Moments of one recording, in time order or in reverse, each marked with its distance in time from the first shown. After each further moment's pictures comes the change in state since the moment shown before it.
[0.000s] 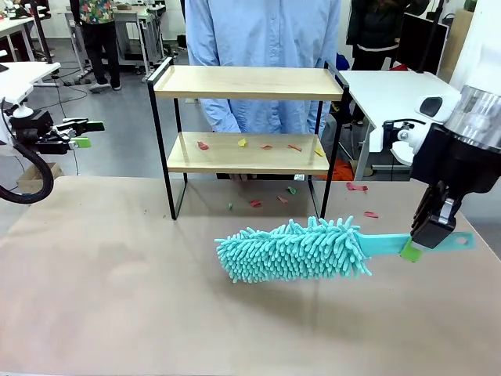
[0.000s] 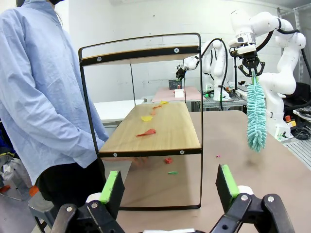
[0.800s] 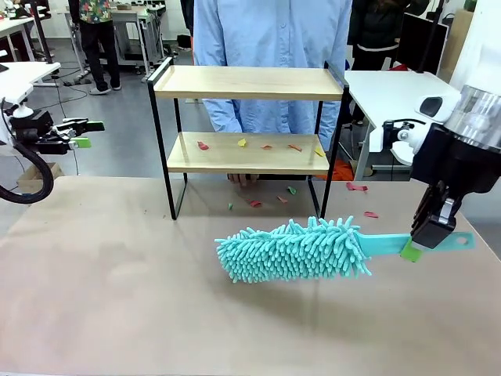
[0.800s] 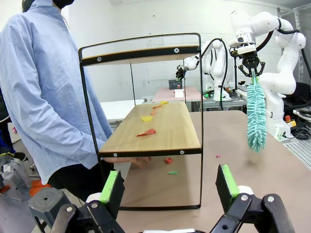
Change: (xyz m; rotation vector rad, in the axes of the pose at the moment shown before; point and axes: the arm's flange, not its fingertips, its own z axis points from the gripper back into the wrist) left arm 0.000 0.000 0.000 0.000 0.000 0.000; right arm 0.000 0.000 0.000 0.000 0.000 0.000
